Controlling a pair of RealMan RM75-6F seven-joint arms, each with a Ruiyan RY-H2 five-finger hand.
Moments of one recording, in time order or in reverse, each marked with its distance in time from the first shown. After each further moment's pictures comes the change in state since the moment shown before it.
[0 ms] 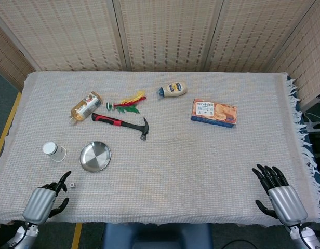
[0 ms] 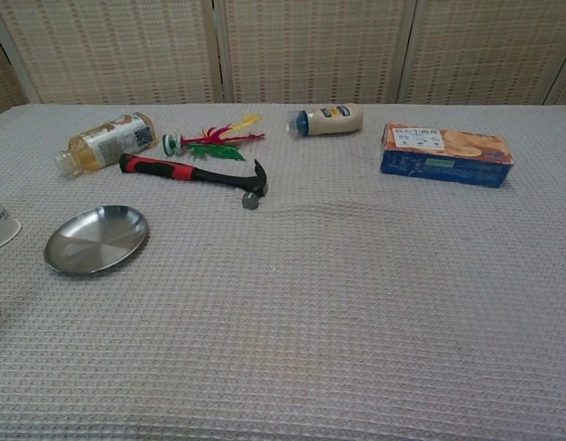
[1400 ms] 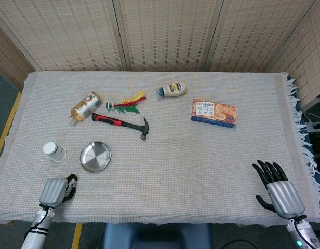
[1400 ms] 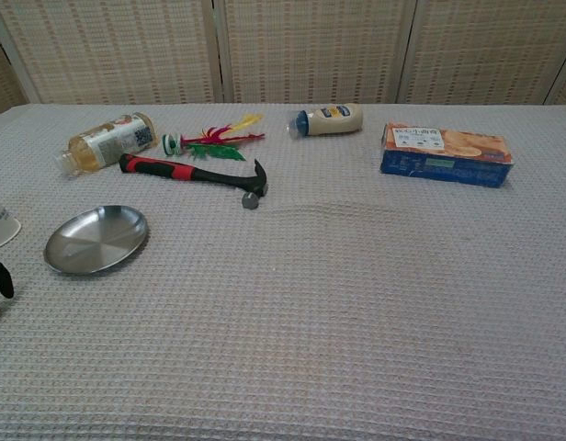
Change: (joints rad) left arm -0.092 -0.223 -0.074 0.273 -0.222 -0.203 0.074; right arm 0.032 -0.025 0.025 0.008 0.090 -0.059 -0.058
